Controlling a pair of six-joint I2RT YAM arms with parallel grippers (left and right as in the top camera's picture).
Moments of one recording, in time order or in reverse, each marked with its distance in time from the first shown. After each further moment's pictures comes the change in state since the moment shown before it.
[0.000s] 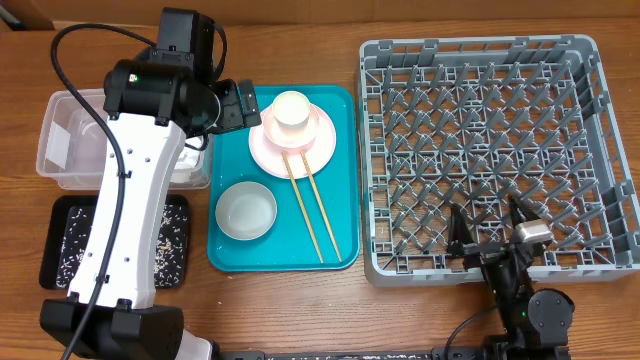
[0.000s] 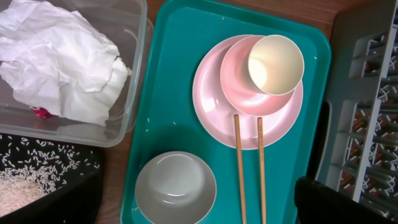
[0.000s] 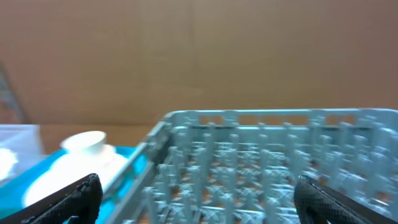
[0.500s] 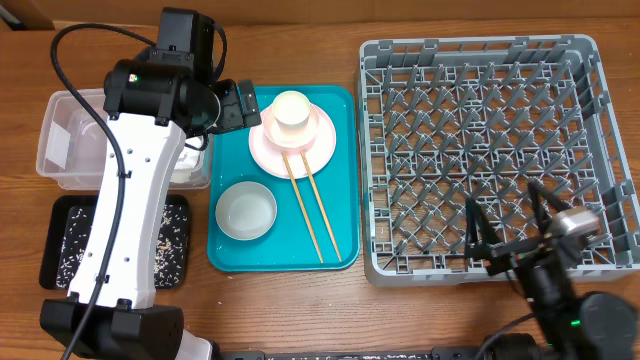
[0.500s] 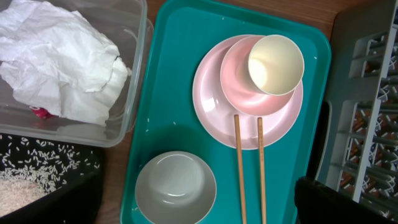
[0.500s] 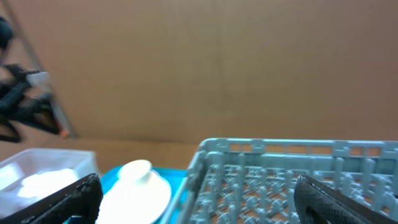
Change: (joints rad) left arm 0.000 0.000 0.000 0.000 0.000 0.000; right arm 0.000 0.268 0.595 -0.375 -0.100 0.059
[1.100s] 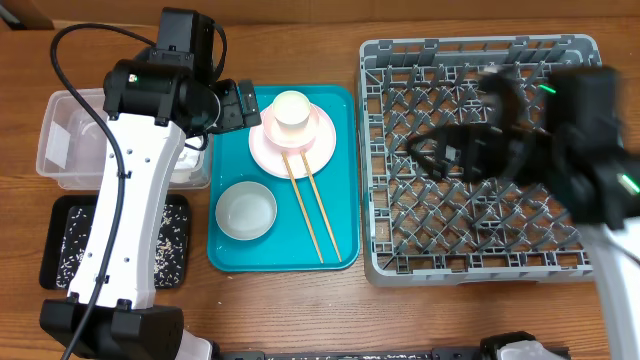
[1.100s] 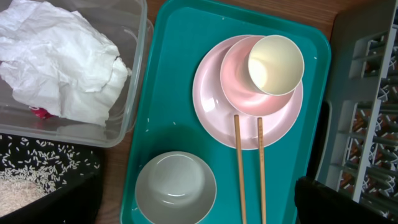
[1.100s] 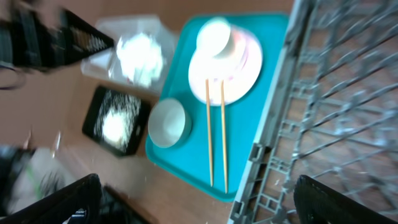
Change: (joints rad) left arm 0.000 0.000 0.000 0.001 0.000 0.000; right arm 0.150 1.054 1.001 -0.893 -0.283 0.004
